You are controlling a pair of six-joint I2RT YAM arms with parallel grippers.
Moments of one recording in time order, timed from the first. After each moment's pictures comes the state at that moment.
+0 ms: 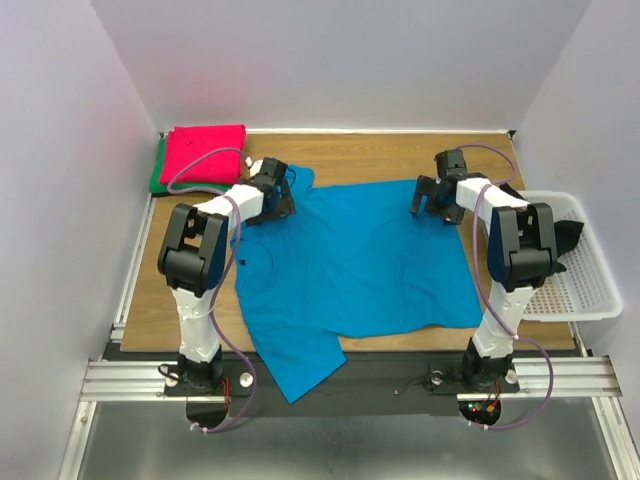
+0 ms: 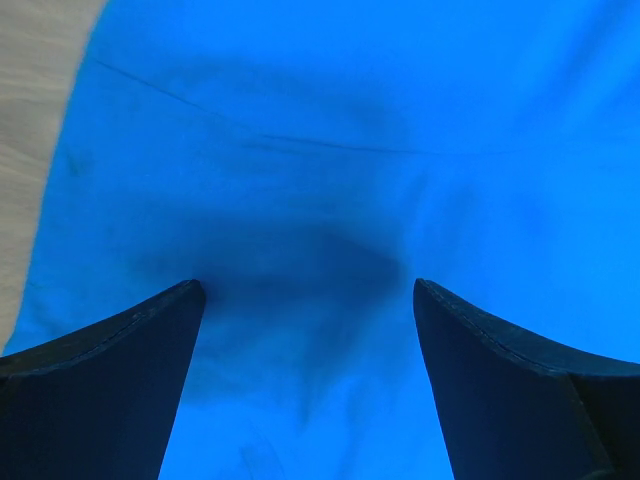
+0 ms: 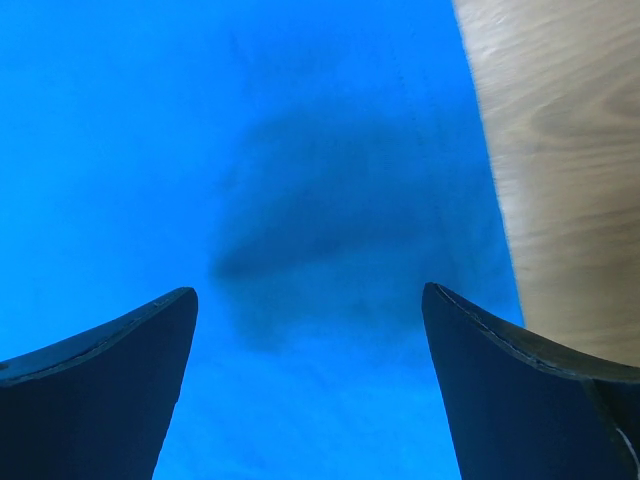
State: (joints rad) left arm -0.35 1.92 1.29 -0.36 -0.26 -0.58; right arm 0.09 1.93 1.36 -0.49 0.10 0.35
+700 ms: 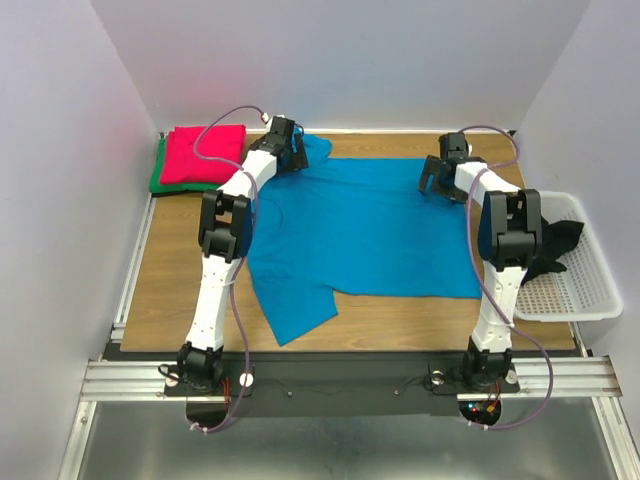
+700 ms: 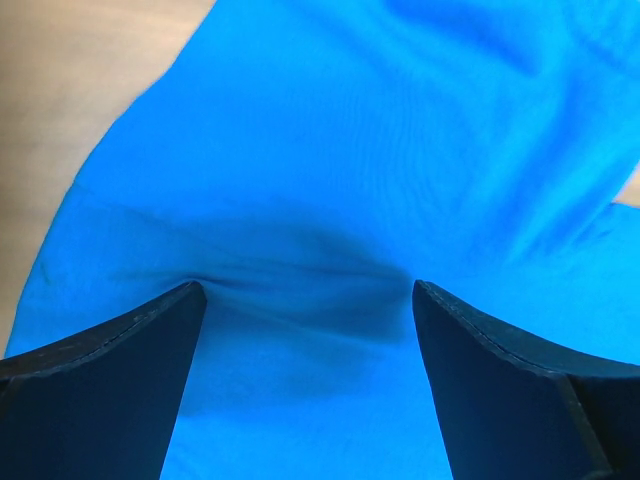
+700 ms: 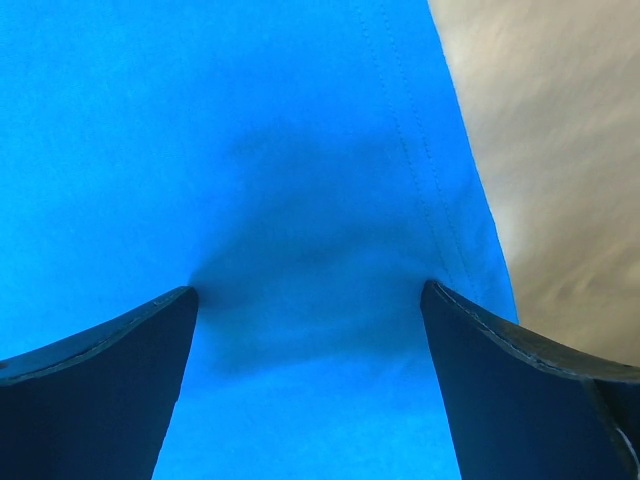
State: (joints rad) left arm -0.29 2.50 2.18 -0.52 -0.18 -0.45; right arm 0.04 2.16 1.63 -0.46 0.20 0.36
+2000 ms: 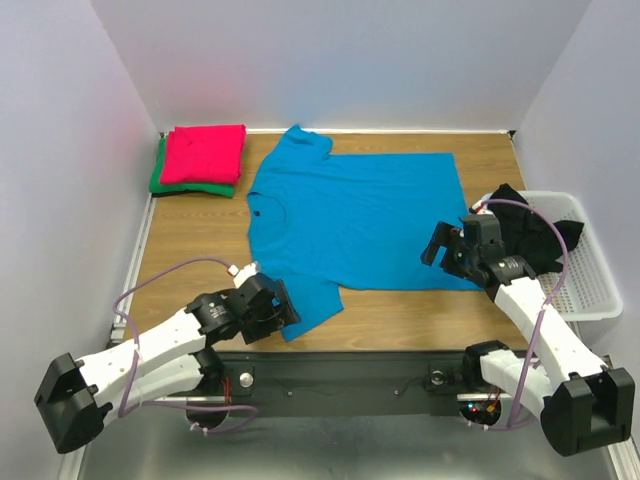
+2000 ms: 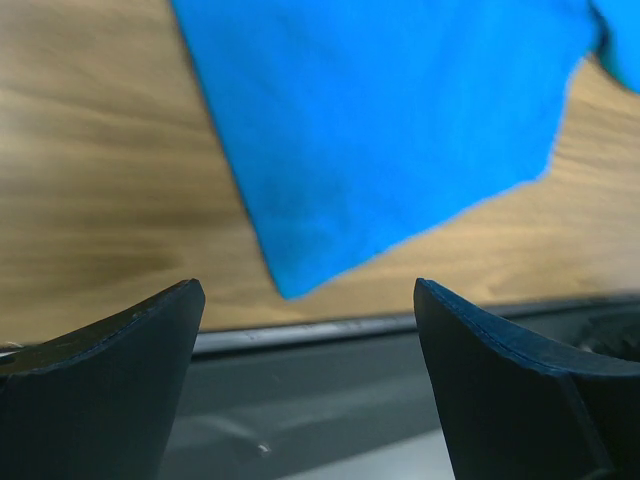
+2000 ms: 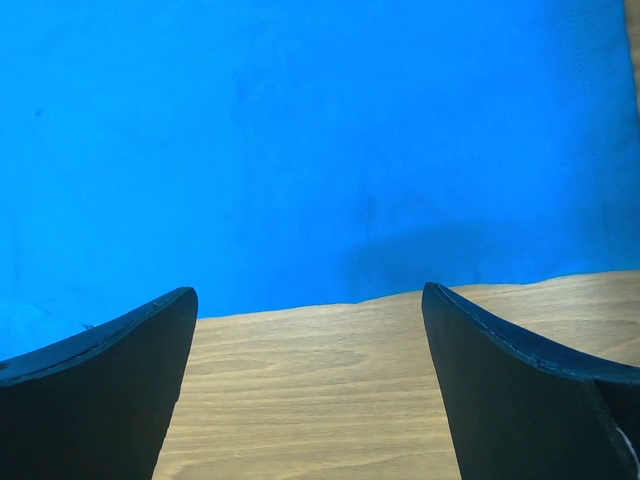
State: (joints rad) left arm -0.87 0.82 0.45 -0.66 -0.11 -1.19; right arm 0.20 0.95 0.68 -0.55 0.07 0.53
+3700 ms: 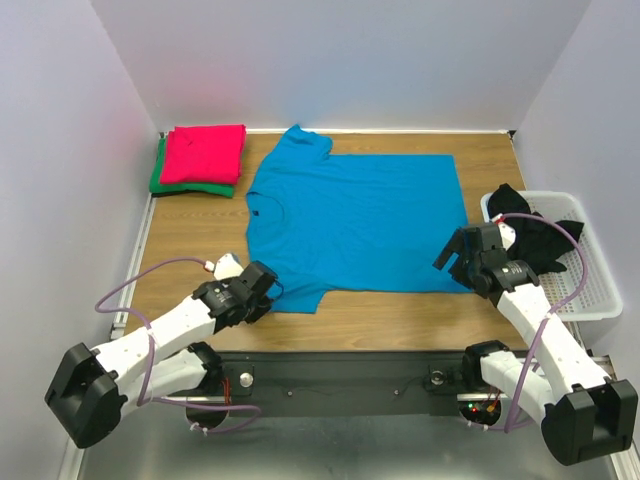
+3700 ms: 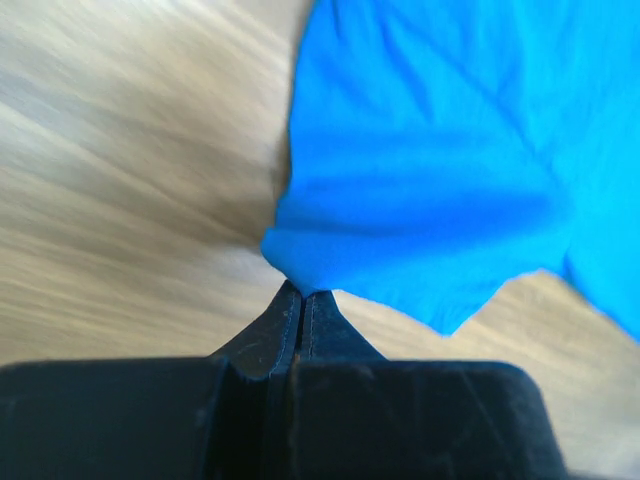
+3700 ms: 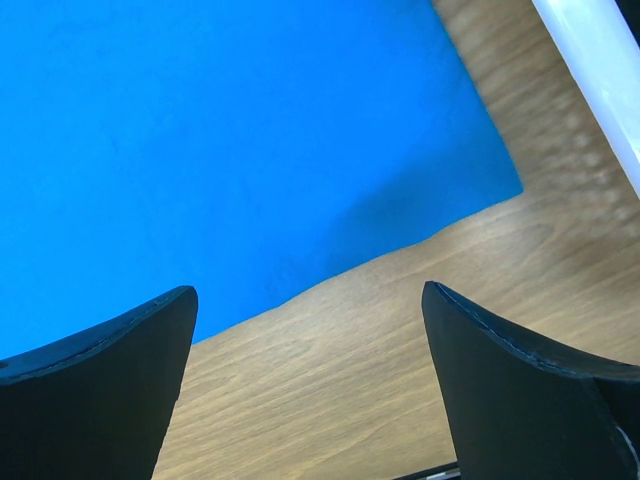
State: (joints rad) left arm -0.77 0.93 0.49 -0.69 -0.35 -1.37; right arm 0.20 0.90 0.67 -0.70 0.29 0.73
